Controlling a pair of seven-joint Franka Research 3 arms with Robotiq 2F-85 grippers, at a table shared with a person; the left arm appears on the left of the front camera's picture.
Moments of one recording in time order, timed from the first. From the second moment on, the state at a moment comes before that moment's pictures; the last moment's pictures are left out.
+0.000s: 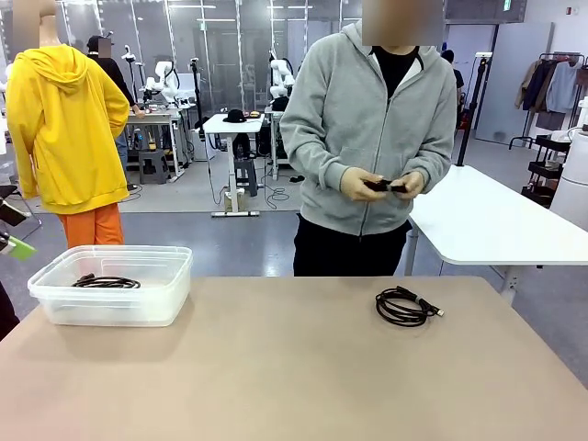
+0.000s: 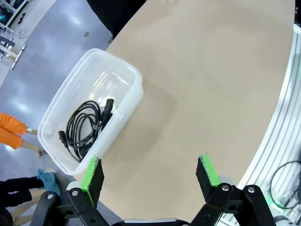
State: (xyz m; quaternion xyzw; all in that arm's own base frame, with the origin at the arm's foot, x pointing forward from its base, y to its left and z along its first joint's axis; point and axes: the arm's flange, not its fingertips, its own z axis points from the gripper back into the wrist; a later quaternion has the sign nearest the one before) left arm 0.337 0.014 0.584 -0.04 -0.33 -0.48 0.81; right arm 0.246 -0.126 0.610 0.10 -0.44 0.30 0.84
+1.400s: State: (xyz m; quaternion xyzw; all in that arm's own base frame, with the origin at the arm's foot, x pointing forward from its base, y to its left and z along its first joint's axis) left arm 0.337 0.013 0.584 -0.04 -0.33 -0.48 0.81; right arm 0.297 -0.150 0.615 0.15 -0.44 0.25 0.85
